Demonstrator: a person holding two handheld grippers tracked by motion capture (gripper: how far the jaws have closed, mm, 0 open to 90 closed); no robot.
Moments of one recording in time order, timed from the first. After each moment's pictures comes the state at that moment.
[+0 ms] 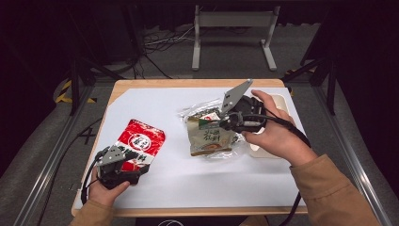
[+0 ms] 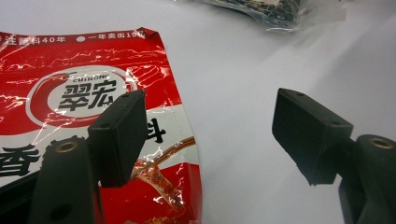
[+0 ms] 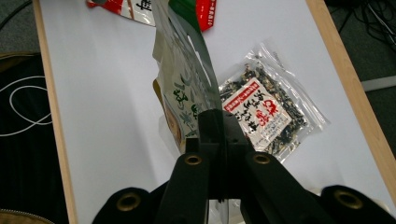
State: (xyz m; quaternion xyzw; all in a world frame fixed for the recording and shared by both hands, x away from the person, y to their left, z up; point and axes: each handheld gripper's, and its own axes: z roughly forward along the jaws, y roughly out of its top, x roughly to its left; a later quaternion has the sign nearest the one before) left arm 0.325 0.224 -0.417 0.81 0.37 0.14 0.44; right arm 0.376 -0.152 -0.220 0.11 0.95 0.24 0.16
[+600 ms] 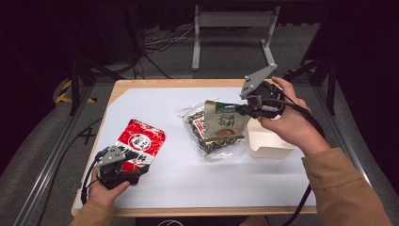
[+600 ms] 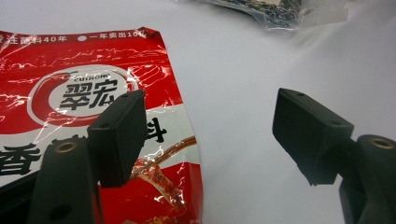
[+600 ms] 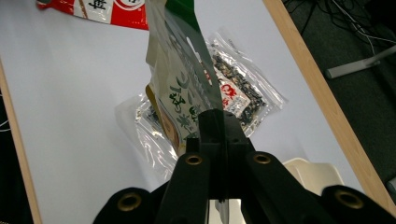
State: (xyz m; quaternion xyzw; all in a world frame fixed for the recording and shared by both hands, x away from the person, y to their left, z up) left arm 0.324 0.225 -0.418 0.80 0.38 0.14 0.44; right arm 0.401 -0.195 -0.206 0.16 0.94 0.25 0.19
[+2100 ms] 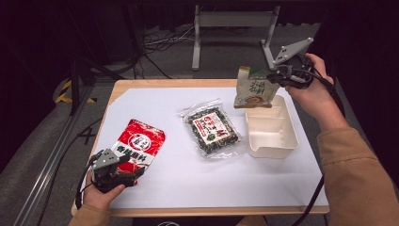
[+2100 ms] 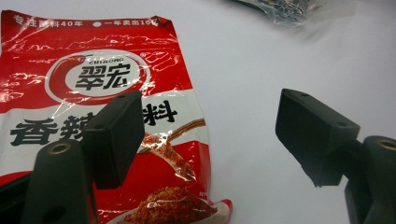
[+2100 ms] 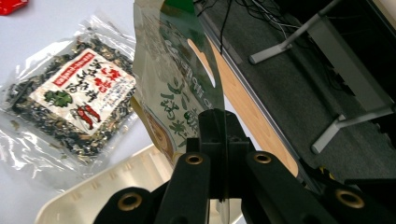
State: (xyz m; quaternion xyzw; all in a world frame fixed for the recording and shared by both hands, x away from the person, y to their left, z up) left arm 0.315 0.238 -0.421 0.80 0.40 0.14 0.44; right arm 0.469 -0.277 -0.194 0.23 0.89 0.24 0.29
